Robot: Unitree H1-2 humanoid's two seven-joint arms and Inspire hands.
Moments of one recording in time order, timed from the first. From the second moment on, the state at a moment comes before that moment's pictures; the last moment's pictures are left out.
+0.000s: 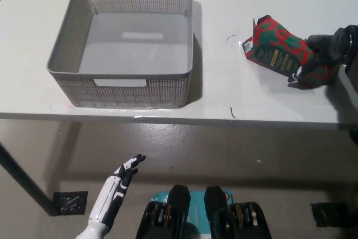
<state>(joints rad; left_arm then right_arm) -0.04 0.10 -0.10 0.23 0.09 -0.35 -0.08 -1.26 -0.34 0.58 1.40 -0.64 0.04 0.48</state>
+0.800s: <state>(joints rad) -0.06 0.10 -0.10 0.25 0.09 -0.33 -0.08 -1.18 -0.33 0.44 1.40 -0.62 -0.05 0.07</state>
